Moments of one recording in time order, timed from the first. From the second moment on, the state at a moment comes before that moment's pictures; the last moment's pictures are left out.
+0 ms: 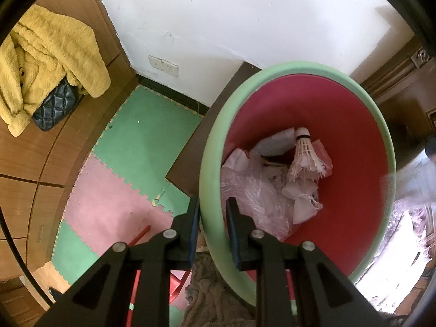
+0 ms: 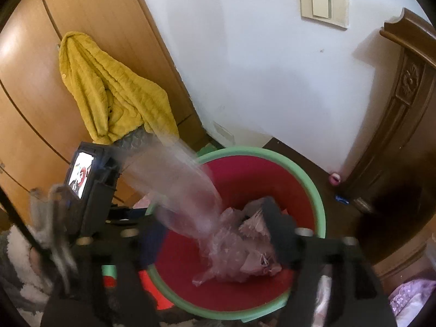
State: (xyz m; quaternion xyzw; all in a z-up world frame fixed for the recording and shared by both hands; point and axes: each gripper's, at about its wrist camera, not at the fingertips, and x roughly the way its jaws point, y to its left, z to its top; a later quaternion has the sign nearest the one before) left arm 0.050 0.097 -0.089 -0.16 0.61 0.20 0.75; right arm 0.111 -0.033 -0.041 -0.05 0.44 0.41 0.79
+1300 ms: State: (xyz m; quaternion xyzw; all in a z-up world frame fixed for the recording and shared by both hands) left arm 0.058 0.096 -0.094 -0.15 0.63 0.22 0.73; right arm 0.208 -0.142 -0.098 0.05 0.52 0.20 0.83
